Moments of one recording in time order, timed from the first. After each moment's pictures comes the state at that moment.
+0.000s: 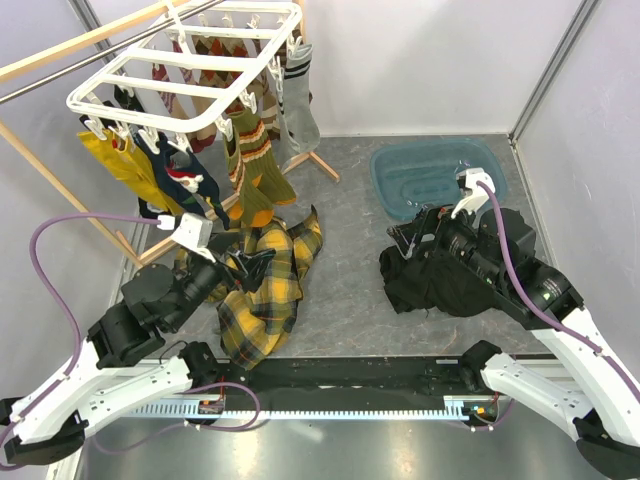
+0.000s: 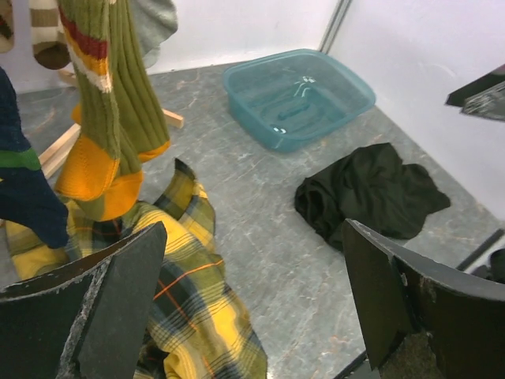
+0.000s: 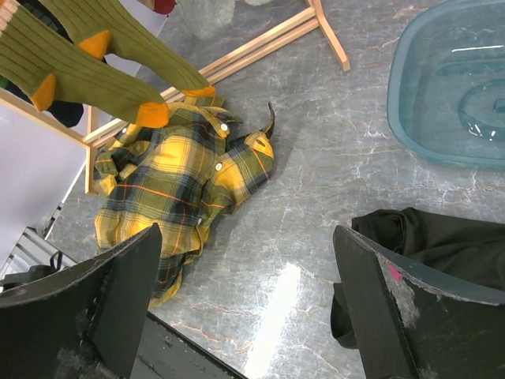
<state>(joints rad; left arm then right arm) -0.96 0.50 0.90 -0.45 -0.39 -0.25 0.62 0.78 1.10 -0.58 0.04 0.45</state>
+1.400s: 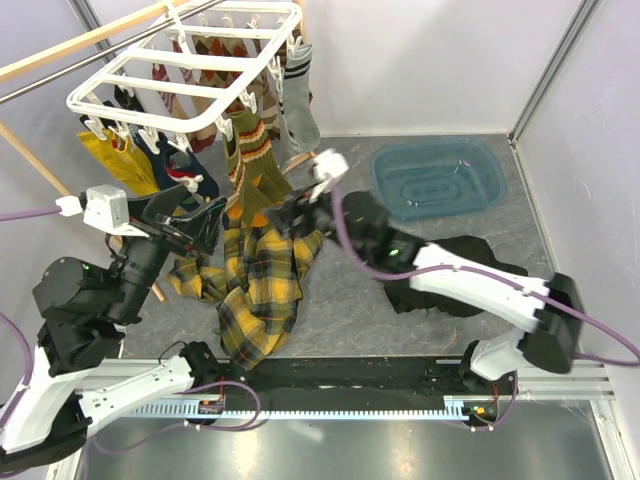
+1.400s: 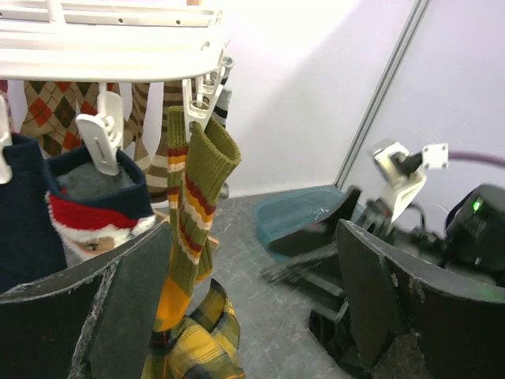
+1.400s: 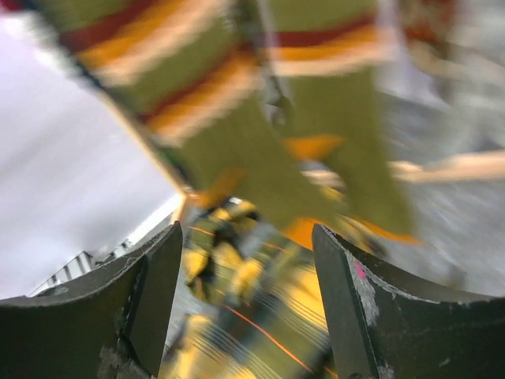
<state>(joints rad) -0.92 0.60 1.24 -0.35 -0.49 -0.09 1.00 1.41 1.24 0.19 0.15 0.32</state>
